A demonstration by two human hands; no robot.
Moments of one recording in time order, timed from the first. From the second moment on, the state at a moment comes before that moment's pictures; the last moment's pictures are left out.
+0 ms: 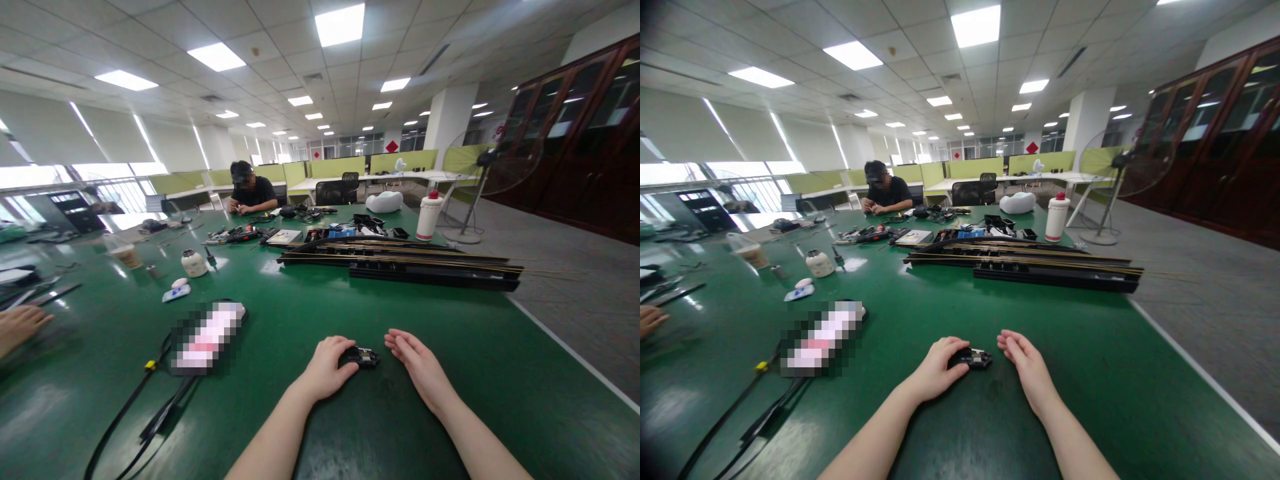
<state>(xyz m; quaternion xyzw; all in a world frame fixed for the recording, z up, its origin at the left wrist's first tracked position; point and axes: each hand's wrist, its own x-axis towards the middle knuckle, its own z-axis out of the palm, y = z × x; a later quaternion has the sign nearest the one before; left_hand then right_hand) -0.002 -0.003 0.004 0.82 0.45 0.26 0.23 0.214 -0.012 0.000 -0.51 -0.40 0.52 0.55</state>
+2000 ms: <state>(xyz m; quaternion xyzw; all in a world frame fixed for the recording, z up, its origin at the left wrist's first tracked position) 0.000 -0.003 0.004 0.82 0.45 0.28 0.23 0.198 -0.022 0.001 -0.53 -0.57 0.38 0.49</state>
